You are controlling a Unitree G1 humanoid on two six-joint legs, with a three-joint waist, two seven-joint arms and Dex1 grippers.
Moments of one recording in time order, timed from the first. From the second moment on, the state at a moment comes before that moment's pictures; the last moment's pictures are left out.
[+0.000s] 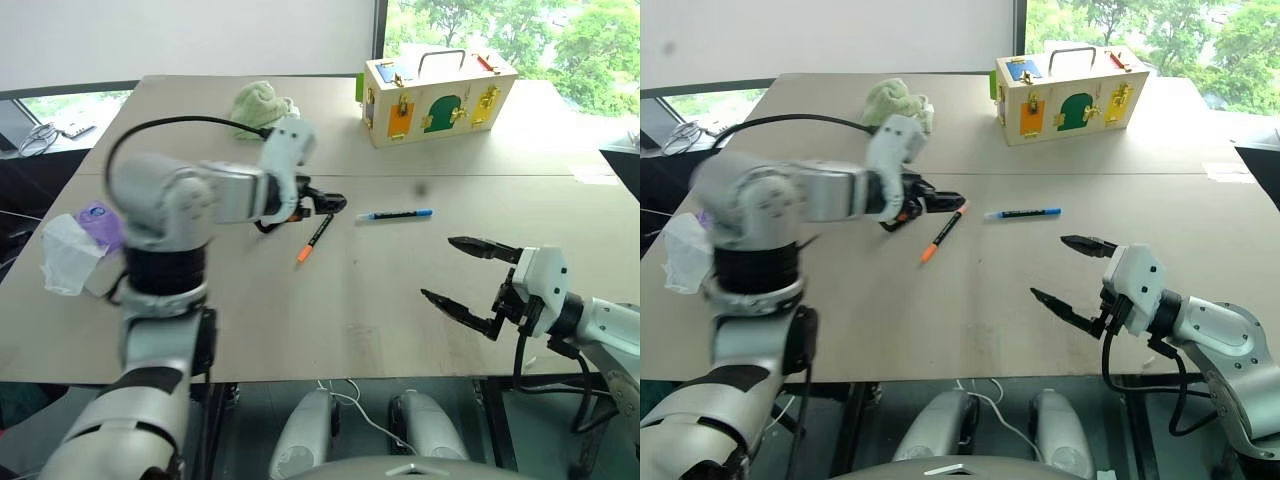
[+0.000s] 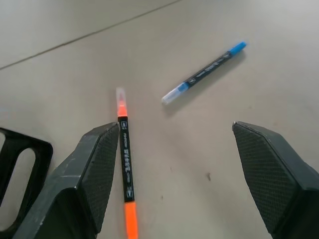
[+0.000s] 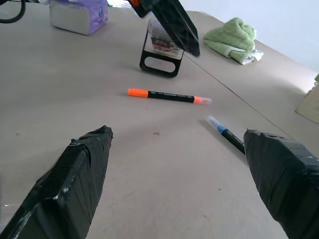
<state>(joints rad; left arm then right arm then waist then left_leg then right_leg) -1.04 0.41 -0.04 -0.01 -0.60 1.59 -0.13 0.08 -0.68 -0.13 -0.67 0.47 0.32 0.78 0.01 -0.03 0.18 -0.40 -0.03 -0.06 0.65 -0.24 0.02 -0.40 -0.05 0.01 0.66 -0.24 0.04</state>
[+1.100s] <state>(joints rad) -1.11 0.36 0.20 -0.05 -0.38 1.22 -0.43 0.12 -0.72 -0.17 -0.71 0.49 0.32 0.78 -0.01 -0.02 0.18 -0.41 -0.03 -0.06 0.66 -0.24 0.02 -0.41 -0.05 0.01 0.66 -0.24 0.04</state>
